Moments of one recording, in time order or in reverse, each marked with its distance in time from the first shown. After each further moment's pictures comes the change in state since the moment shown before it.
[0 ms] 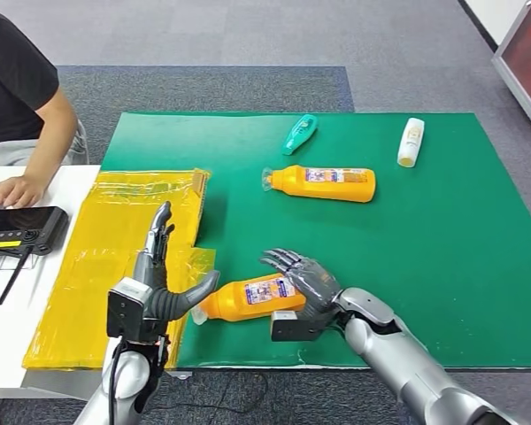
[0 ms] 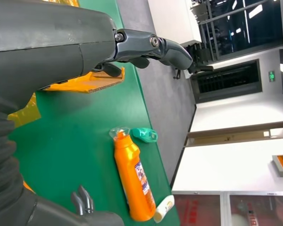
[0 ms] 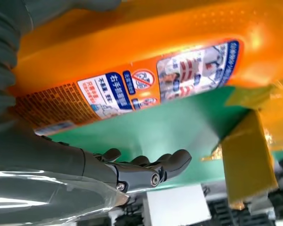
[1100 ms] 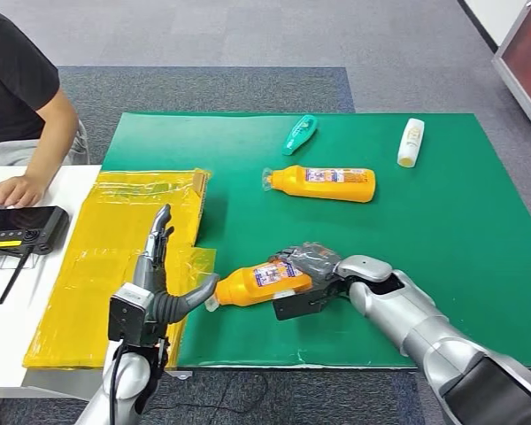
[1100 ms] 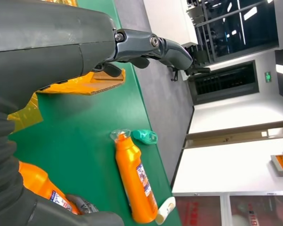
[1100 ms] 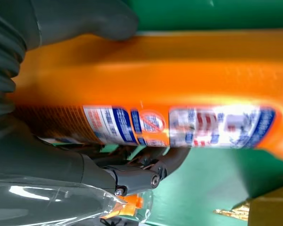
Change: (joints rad) left arm 0.005 -0.001 0.012 0.024 -0.014 -0.010 -0.039; right arm -0.243 -0.006 0.189 0.197 0.064 0.205 0.054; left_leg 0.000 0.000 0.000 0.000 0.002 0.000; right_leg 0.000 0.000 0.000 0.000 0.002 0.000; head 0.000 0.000
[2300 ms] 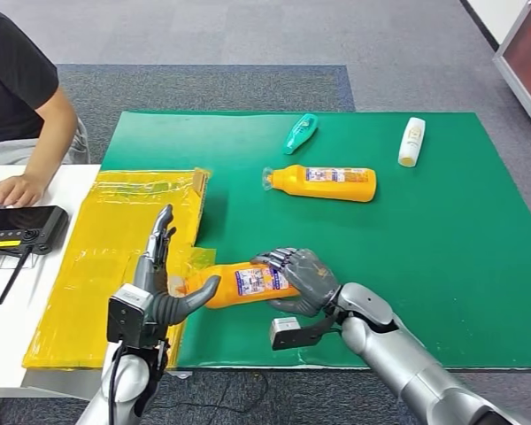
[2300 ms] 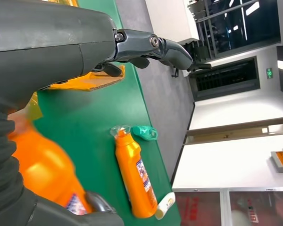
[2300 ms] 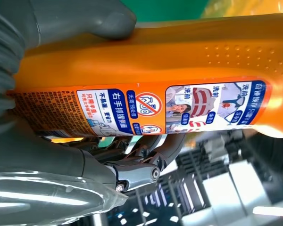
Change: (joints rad) left arm 0.013 -0.004 0.001 -0.030 -0.008 -0.015 0.019; right arm 0.254 -0.007 -0.153 -0.296 -0.125 -0.367 -0.176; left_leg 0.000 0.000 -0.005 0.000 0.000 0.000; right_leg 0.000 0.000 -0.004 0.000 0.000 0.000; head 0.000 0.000
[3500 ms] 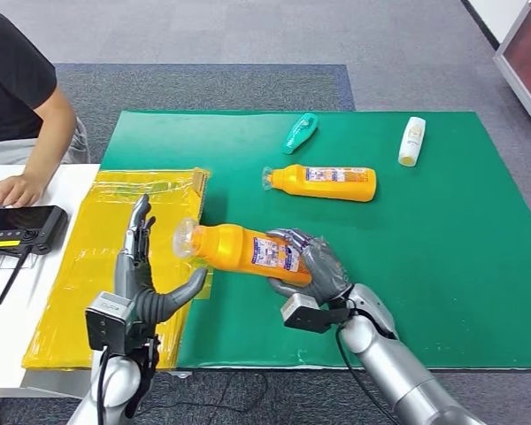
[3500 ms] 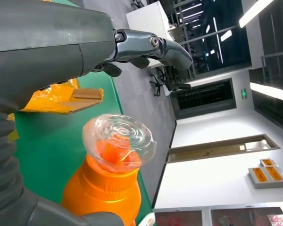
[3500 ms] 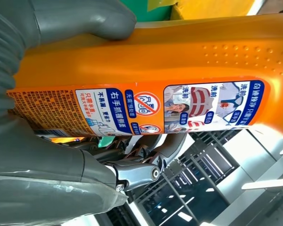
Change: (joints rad) left arm 0.005 0.037 -0.028 -0.098 -0.002 0.097 -0.018; right arm 0.098 0.067 -0.195 -0.113 -0.169 0.014 -0.033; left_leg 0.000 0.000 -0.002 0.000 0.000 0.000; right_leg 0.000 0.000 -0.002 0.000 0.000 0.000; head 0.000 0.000
